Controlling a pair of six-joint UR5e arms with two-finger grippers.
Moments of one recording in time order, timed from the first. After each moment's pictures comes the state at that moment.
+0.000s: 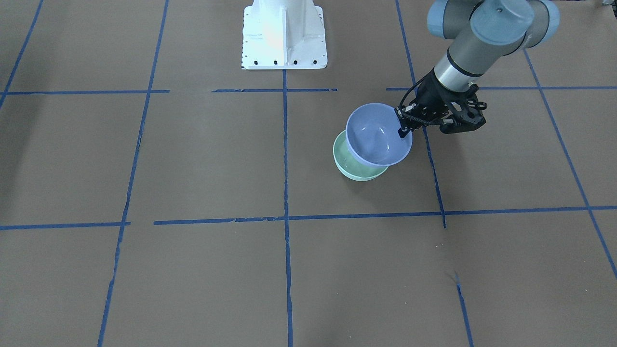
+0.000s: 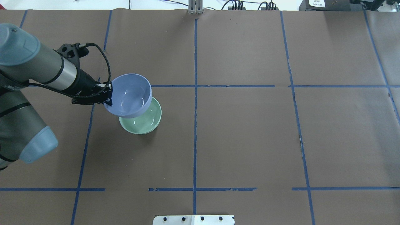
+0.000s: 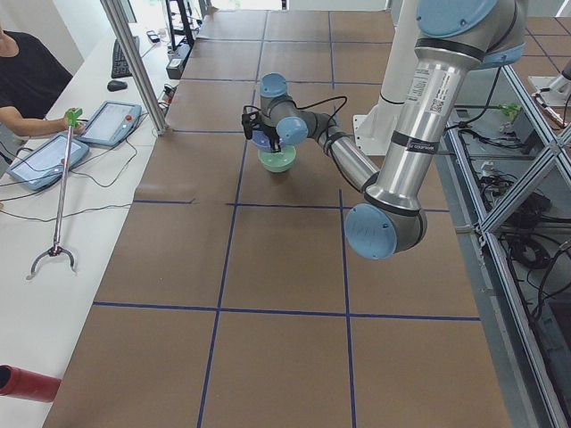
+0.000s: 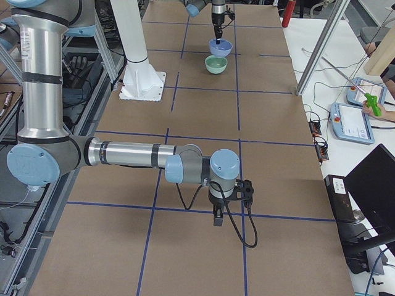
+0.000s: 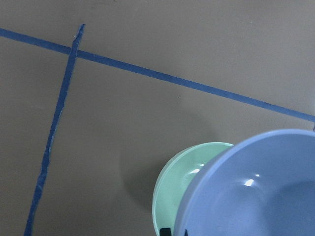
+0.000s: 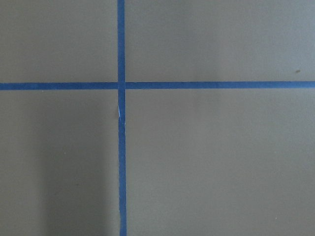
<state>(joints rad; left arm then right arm) -0.78 -1.89 -1.90 -1.82 -2.15 -1.34 1.58 -1.63 1.62 -1.55 2.28 0.03</state>
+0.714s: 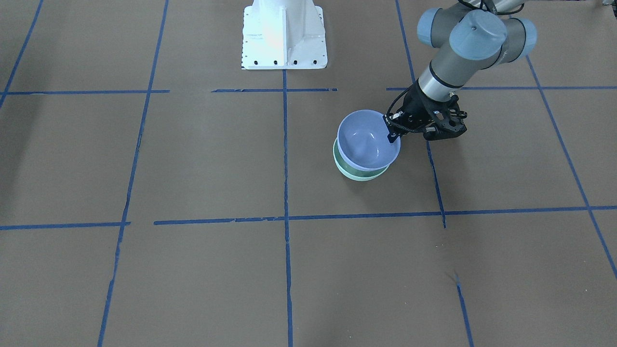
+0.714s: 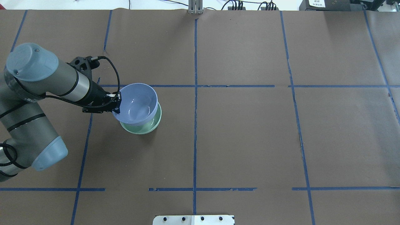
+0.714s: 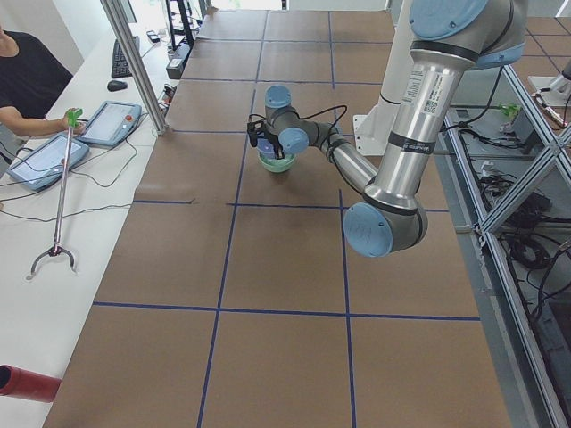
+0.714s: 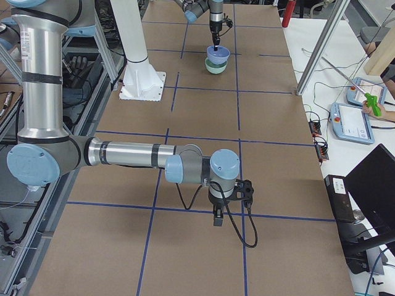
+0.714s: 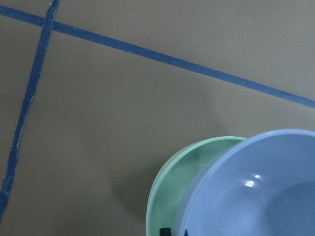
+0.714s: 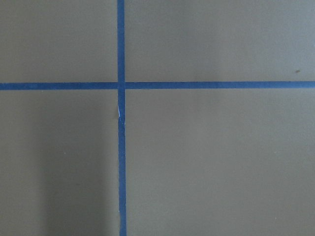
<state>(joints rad) -0.73 -1.89 -1.86 -1.87 -2.12 -1.37 1.58 -1.63 1.62 -1.55 2.28 0.03</state>
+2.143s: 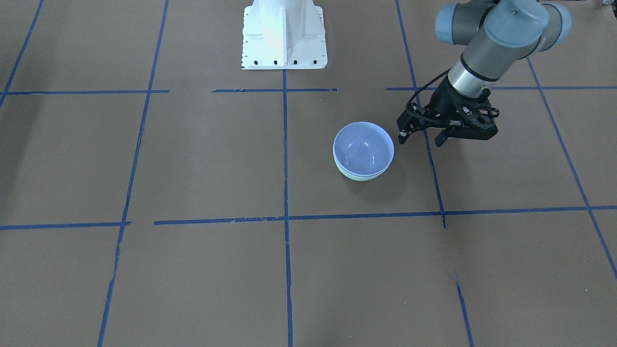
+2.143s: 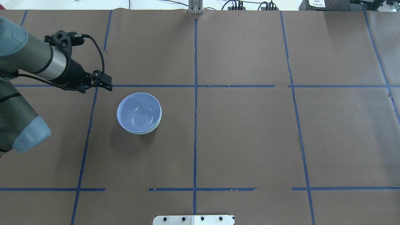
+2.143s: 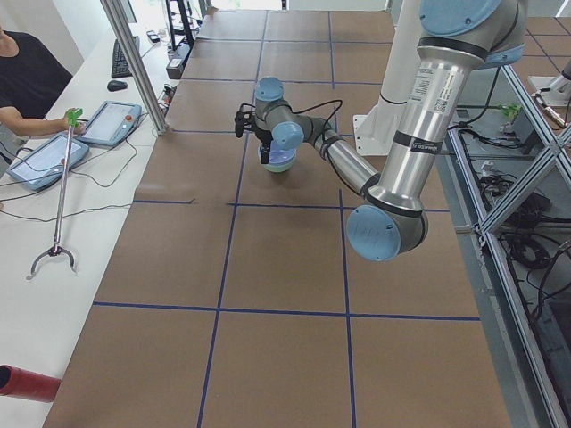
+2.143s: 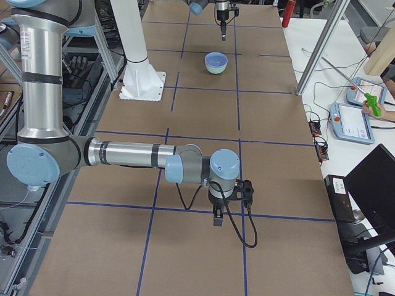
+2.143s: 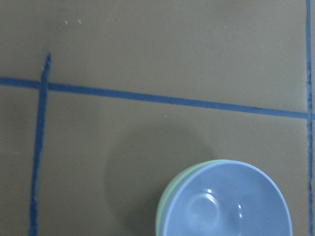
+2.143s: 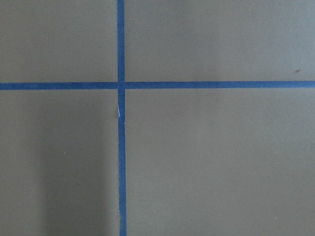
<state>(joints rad) -0.89 -1.88 -1.92 -1.75 -2.12 -0.96 1.58 -1.63 1.62 -1.55 2.28 0.03</state>
